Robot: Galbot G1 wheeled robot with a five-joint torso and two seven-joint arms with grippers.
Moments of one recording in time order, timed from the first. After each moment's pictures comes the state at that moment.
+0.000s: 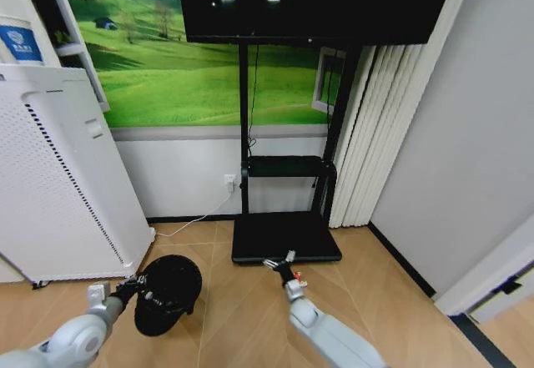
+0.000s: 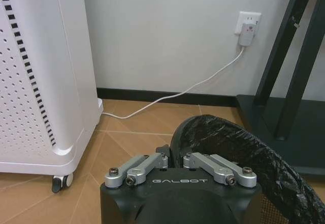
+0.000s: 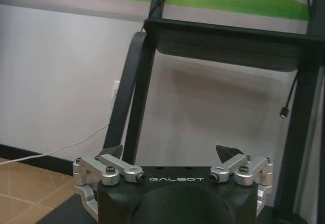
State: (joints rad) left arm 1.30 -0.25 -0.06 -1.83 -1.36 -0.17 -0.39; right arm -0.81 1.18 -0.31 1.10 0.30 0.54 0.45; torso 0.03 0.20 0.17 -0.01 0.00
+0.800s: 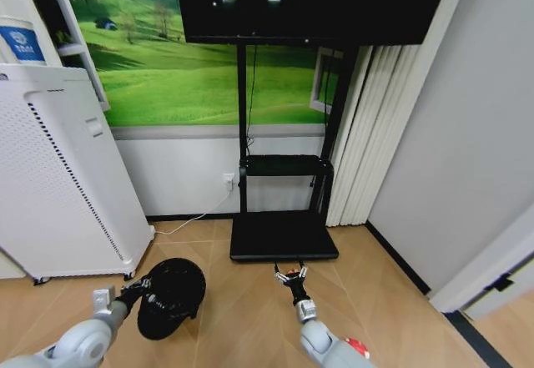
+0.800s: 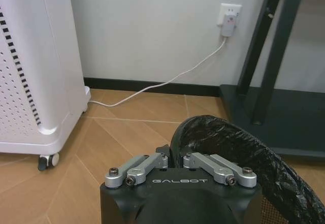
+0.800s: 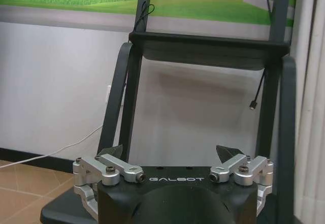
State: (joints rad) left arm 1.31 -0.28 -0.05 -1.83 -1.32 -0.17 -0.39; right arm -0.95 1.18 -0.21 1.18 0.24 0.59 0.44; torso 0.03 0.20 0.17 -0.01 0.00
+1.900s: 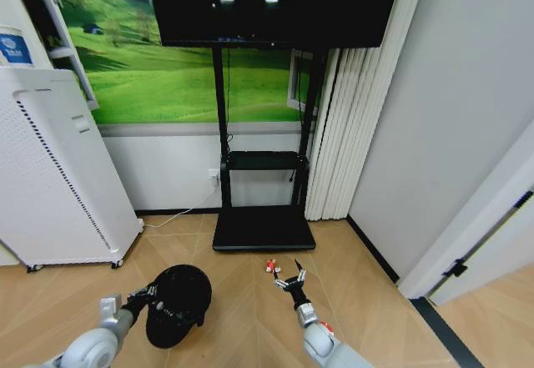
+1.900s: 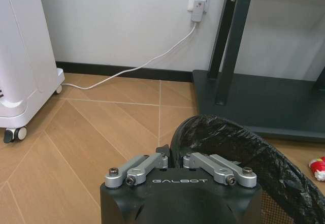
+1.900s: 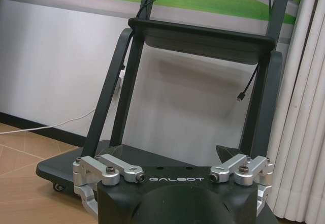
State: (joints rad) left arm 1.31 -0.34 -0.01 -1.81 -1.28 -0.17 -0.38; right arm -0.94 1.18 -0.22 1.13 0.18 0.56 0.40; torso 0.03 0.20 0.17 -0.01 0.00
